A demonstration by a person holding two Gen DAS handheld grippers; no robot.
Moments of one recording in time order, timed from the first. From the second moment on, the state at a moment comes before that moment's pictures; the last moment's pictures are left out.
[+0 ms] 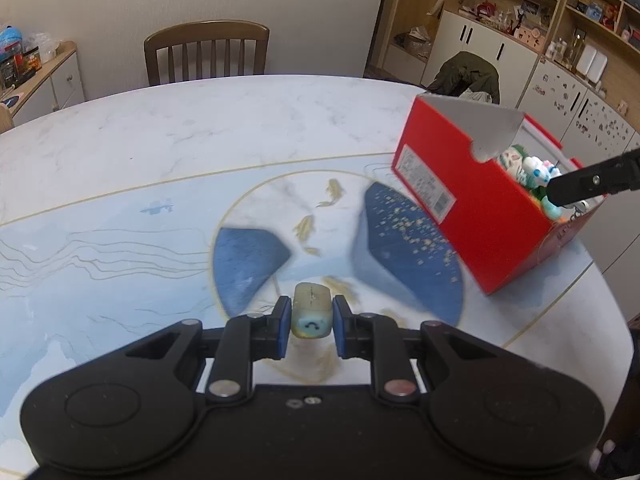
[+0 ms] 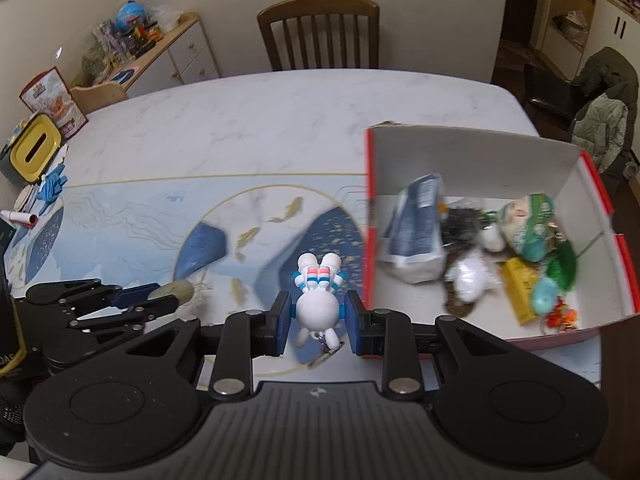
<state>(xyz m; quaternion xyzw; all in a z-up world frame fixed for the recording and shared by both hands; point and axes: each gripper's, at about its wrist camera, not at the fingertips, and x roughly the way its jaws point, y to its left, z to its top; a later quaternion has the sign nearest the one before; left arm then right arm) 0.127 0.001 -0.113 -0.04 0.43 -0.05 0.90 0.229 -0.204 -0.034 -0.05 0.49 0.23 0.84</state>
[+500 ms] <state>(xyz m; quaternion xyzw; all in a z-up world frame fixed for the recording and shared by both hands) 0.153 -0.078 -0.068 -0.03 0.39 -0.04 0.92 0.273 -0.316 -0.010 -0.03 0.46 0.21 0.86</state>
